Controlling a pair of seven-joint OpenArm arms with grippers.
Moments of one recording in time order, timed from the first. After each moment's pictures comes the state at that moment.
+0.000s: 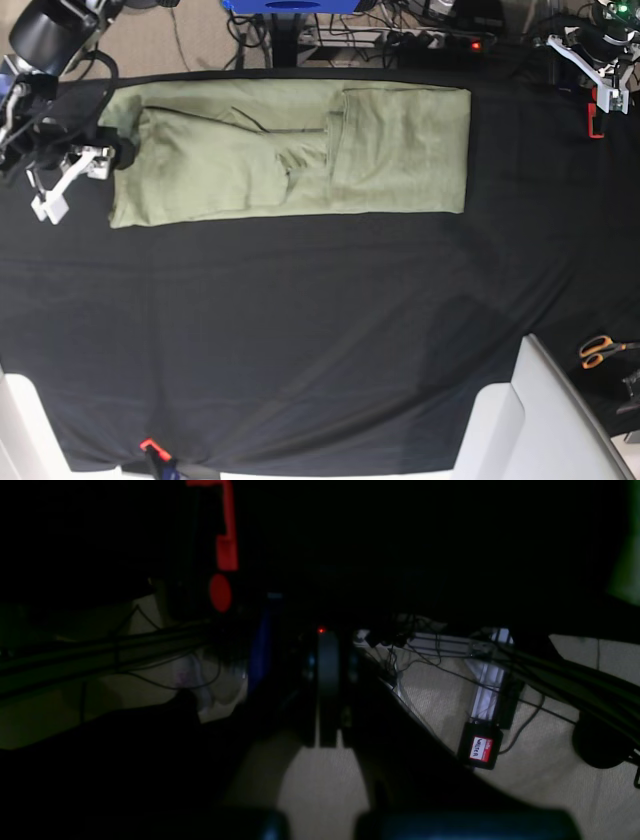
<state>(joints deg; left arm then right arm) 35.4 -8.0 -46.8 97.5 -7.7 -33.4 38.0 -0.1 4.5 41.8 73.0 20.9 40.1 -77.2</state>
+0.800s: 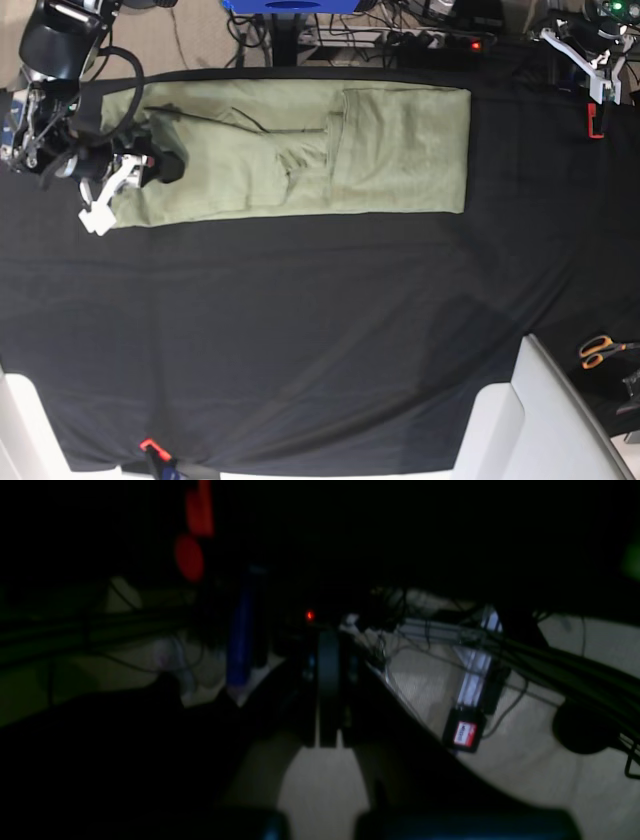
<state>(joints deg) 34.9 -8.1 -46.8 92.4 -7.7 -33.4 38.1 0.5 5.8 29.4 61.2 35.7 41.3 -70.0</state>
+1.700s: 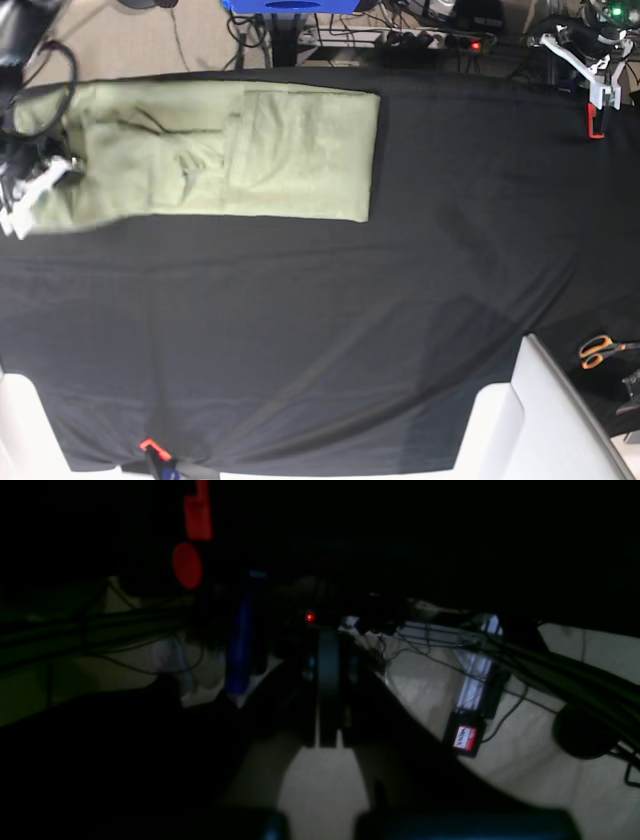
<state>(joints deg) 33.8 -8.5 -44.9 92.3 -7.5 -33.2 38.2 -6.8 10.4 33.8 85.4 30.4 28.7 -71.5</state>
